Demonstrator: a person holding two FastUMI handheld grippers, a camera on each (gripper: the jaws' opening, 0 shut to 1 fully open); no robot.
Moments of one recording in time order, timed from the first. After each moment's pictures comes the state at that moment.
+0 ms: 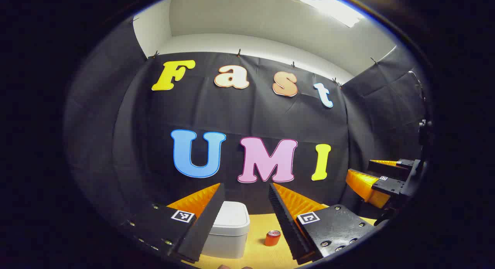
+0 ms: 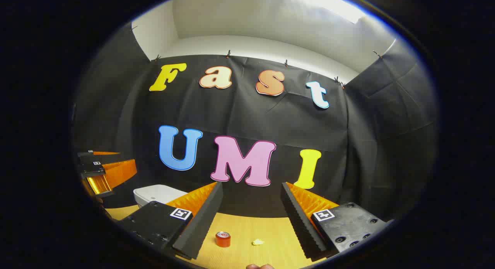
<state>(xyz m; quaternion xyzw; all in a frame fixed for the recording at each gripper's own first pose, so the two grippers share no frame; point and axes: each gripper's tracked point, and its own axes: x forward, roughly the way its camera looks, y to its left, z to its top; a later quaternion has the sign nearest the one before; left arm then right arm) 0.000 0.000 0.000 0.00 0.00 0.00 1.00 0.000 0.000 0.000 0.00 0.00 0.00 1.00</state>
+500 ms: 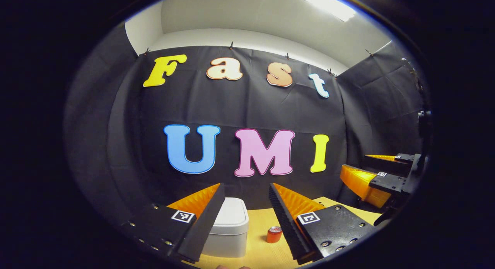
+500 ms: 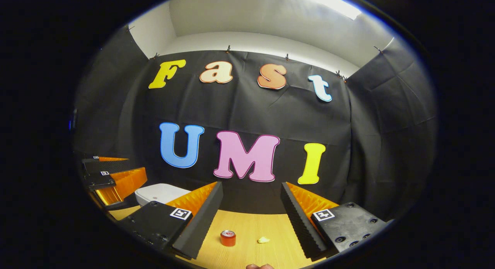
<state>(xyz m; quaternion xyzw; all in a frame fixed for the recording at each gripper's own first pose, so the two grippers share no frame) 0.018 -0.013 -0.022 0.01 0.04 -0.02 1.00 0.018 0.006 -0.011 0.02 0.02 0.00 1.00</state>
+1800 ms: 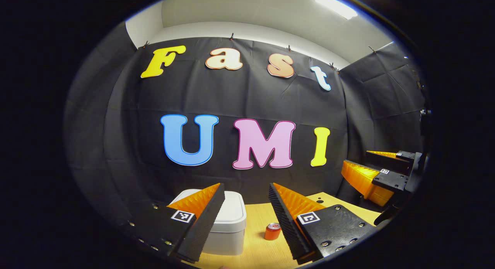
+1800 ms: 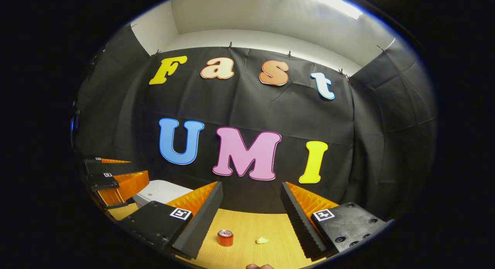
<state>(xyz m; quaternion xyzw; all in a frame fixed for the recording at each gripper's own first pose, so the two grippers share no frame) 0.038 -0.012 -0.045 0.01 0.07 -0.01 1.00 0.035 0.004 -0.029 0.01 0.03 0.01 1.00</state>
